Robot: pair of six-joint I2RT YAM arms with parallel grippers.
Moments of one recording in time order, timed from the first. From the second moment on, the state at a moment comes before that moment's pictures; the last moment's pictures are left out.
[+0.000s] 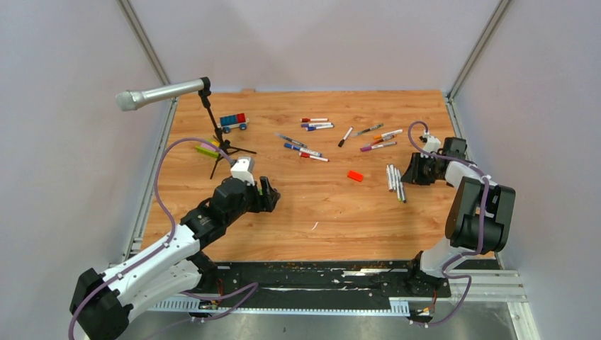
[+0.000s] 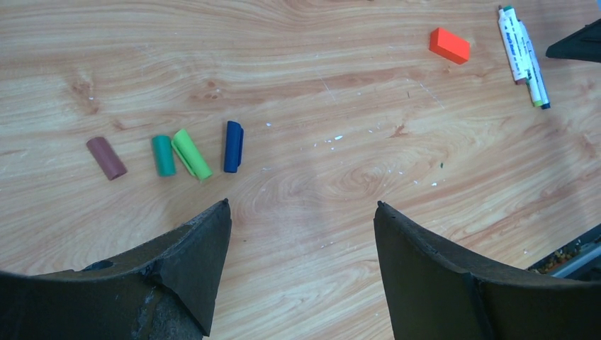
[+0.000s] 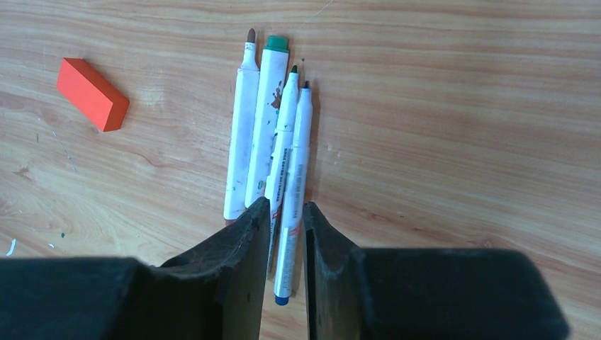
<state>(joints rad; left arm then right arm) -0.70 0.81 0.48 -0.15 -0.17 -0.54 -0.30 1.62 0.90 -0.35 -0.55 -0.21</state>
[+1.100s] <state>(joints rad) -0.70 0.61 0.36 -0.13 -0.11 -0.59 -0.11 1.51 1.06 -0.55 -0.83 -0.73</state>
